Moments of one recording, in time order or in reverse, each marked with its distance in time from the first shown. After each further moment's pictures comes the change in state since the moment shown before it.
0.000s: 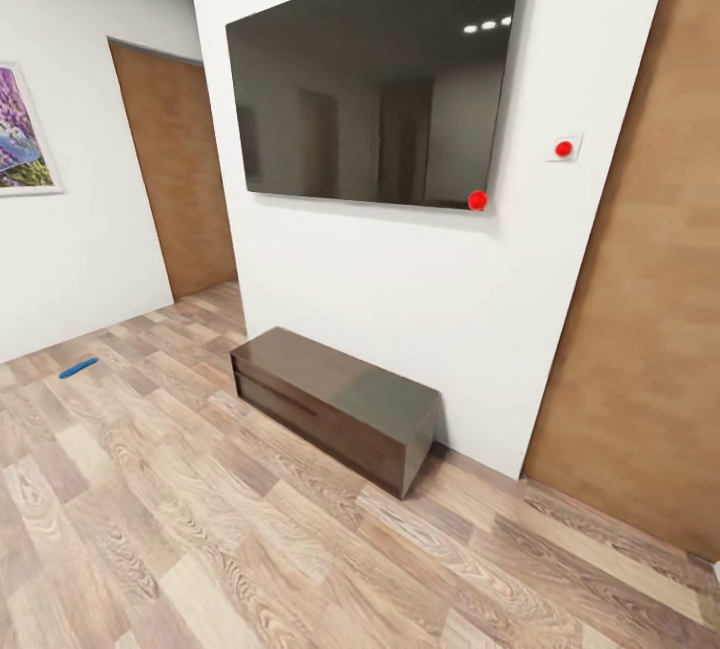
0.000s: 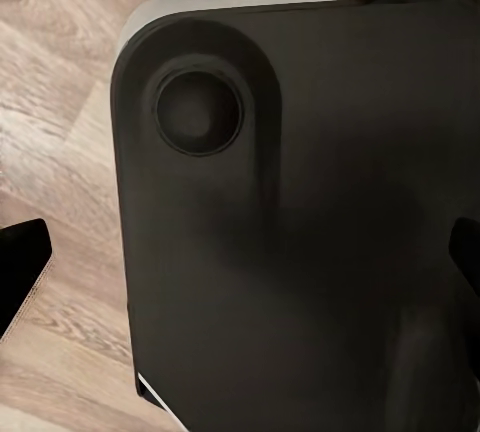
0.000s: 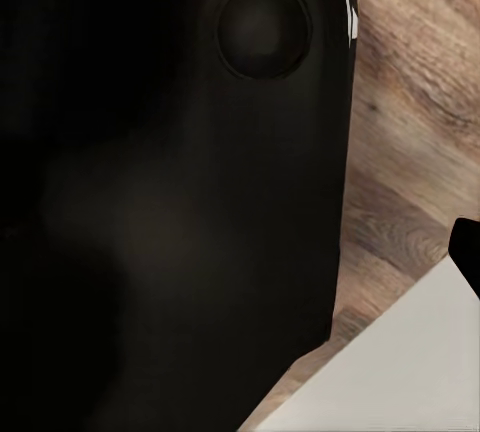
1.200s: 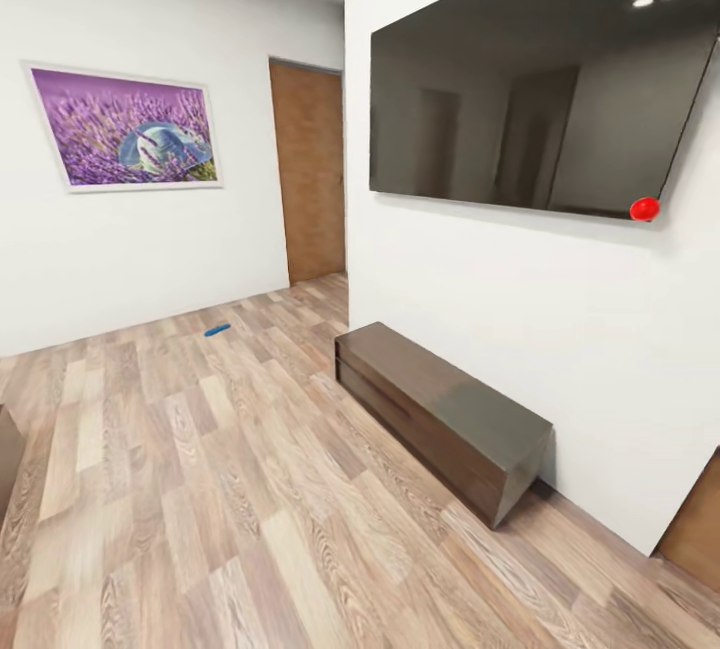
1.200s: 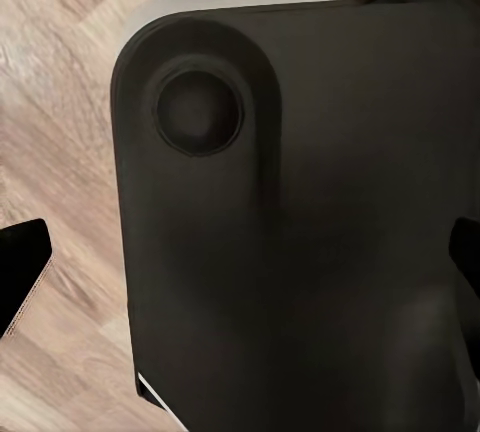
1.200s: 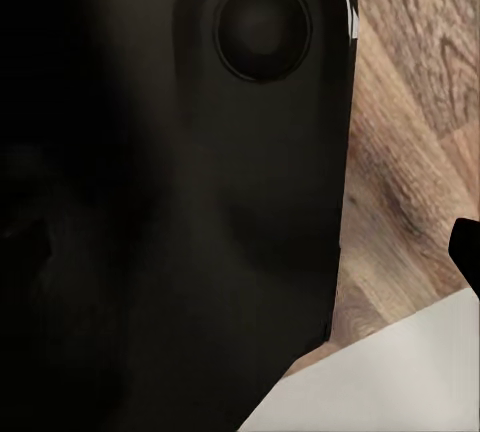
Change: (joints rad) left arm 0.000 0.000 0.000 0.000 0.000 0.000 0.000; right arm 0.000 0.000 0.001 0.000 0.000 0.000 0.000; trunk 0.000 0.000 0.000
